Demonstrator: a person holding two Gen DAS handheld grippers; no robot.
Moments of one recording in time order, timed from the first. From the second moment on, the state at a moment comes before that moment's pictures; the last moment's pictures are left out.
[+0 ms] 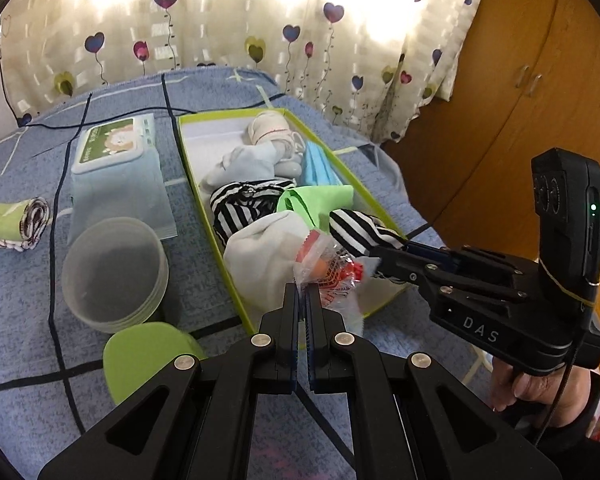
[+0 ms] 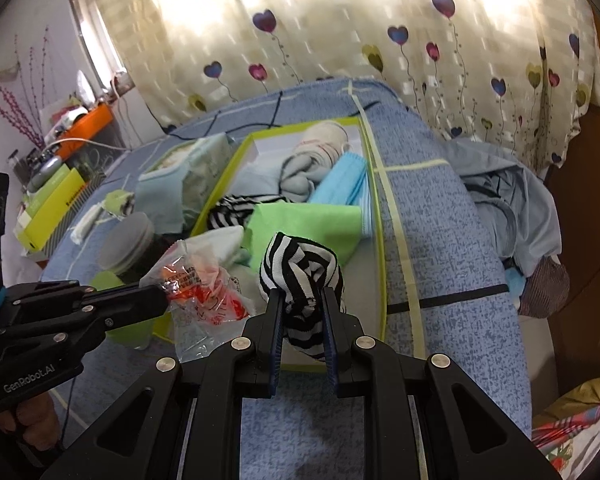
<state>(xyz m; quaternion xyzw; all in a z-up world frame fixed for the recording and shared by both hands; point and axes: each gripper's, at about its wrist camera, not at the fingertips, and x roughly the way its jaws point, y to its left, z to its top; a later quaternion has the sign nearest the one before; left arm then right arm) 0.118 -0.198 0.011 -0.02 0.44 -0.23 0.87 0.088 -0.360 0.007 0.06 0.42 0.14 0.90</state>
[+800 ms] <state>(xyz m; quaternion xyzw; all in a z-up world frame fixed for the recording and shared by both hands) 0.182 -0.215 0.001 -0.02 0.44 -0.19 0.88 0.157 -0.361 -0.002 0.06 0.42 0.14 0.90</state>
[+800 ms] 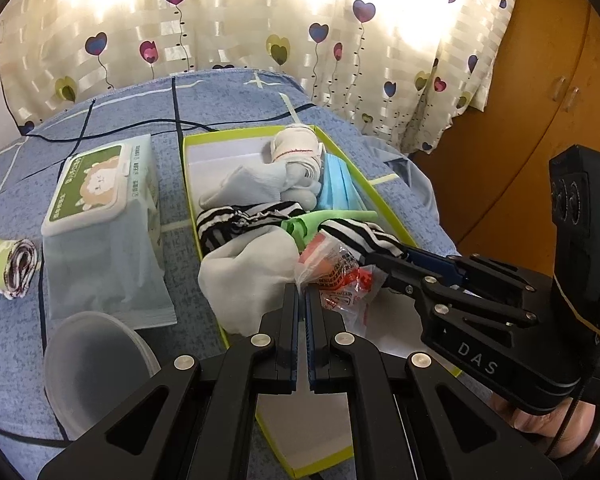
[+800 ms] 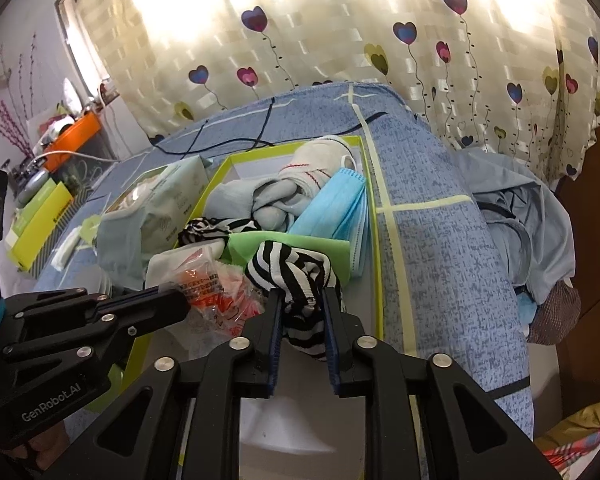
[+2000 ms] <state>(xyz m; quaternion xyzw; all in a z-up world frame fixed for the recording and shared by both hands) 0.116 -0.180 0.053 -0.03 0.36 -0.21 0.91 0.082 -0.344 0.054 0.03 0.35 0.14 0.92</state>
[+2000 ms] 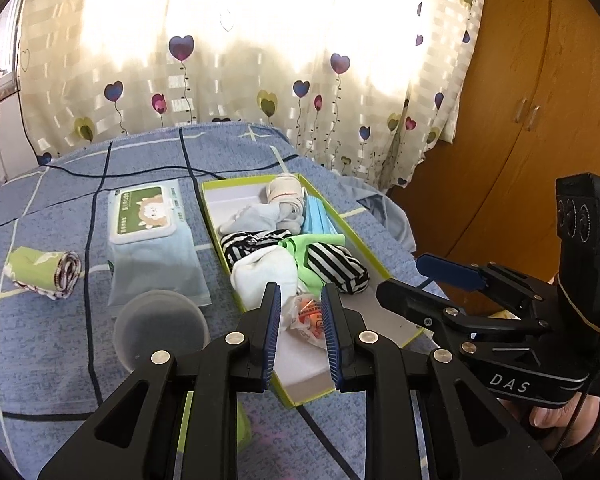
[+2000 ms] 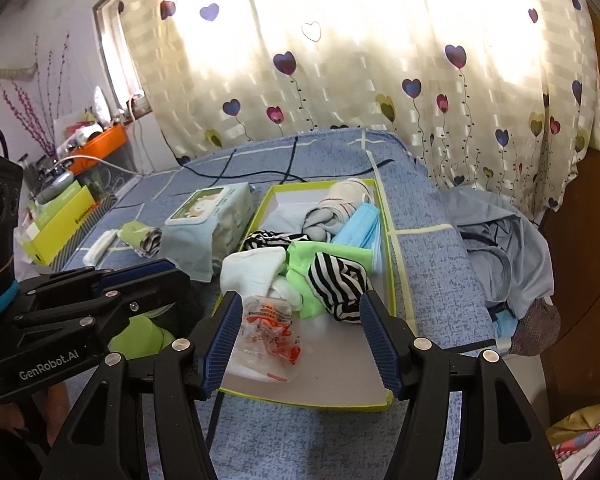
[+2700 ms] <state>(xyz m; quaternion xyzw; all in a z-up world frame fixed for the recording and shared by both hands) 0.088 -0.123 0.066 -0.07 0.33 -0.19 0.92 0.062 -0.292 0.080 0.00 0.32 0.18 0.93</state>
